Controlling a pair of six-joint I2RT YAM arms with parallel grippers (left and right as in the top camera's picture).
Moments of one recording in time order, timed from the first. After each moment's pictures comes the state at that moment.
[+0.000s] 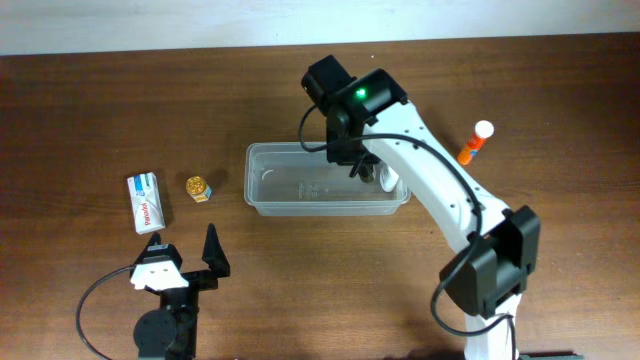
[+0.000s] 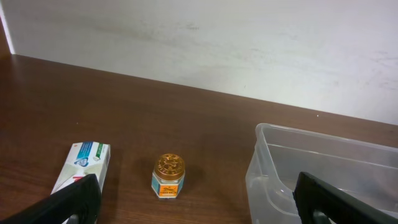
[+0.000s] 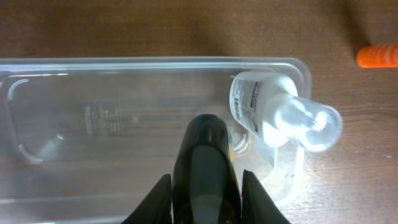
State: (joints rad) left arm -0.05 0.01 0.01 -0.07 -0.09 -0.20; right arm 0.56 2.07 2.05 -1.41 0.22 0.59
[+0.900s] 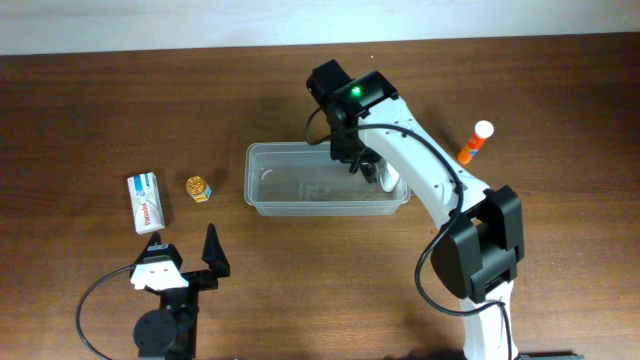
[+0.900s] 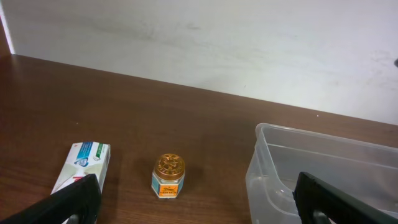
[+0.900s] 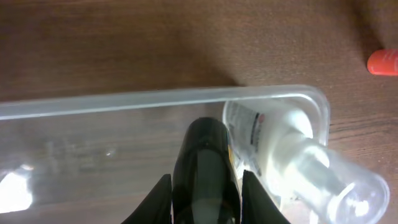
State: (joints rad) left arm -0.05 0.01 0.01 -0.07 -0.09 -0.20; right arm 0.51 2.15 1.99 -1.32 0.25 0.59
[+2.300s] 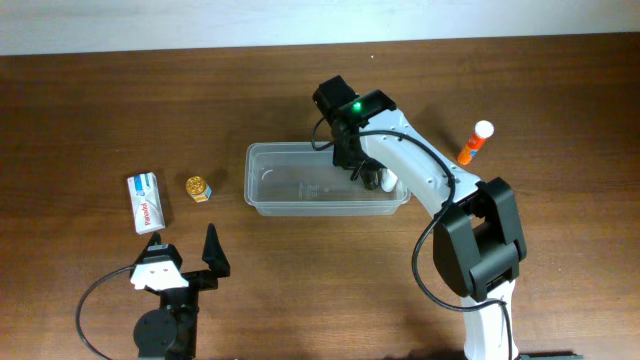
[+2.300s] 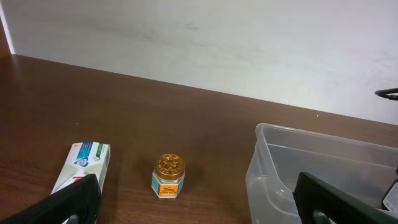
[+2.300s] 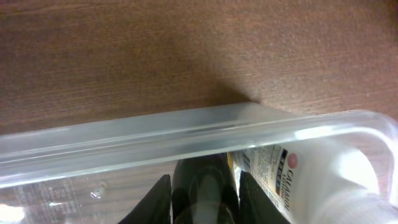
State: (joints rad) left arm -0.05 0.01 0.01 -0.07 -0.09 -0.20; right arm 0.50 2.15 1.82 -1.11 0.25 0.63
